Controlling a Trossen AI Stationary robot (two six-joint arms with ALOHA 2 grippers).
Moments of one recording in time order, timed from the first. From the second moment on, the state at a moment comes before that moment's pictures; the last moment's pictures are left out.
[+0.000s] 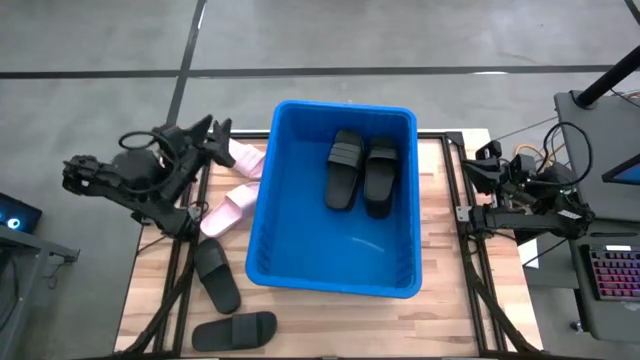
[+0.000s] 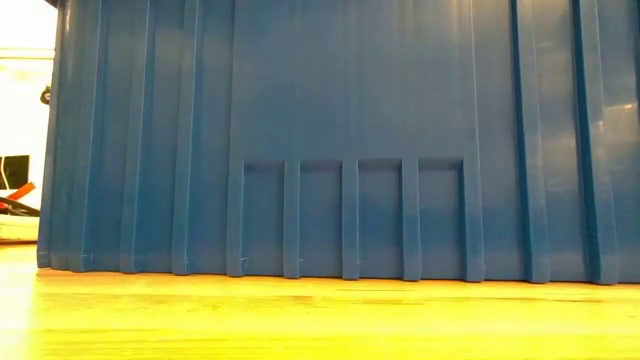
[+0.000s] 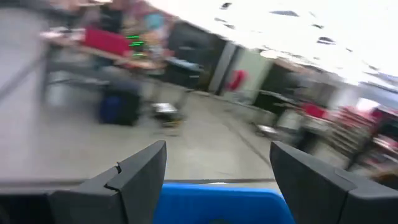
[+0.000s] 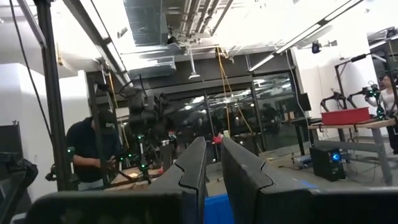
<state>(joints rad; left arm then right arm) -0.31 0.90 1.20 -0.05 -1.42 -0.22 -0.04 0.01 0.52 -0.08 0.16 0.10</state>
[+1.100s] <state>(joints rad) 1.01 1.12 1.37 -0.70 0.19 -0.42 -0.04 0.01 0.52 -0.07 0.24 0.34</state>
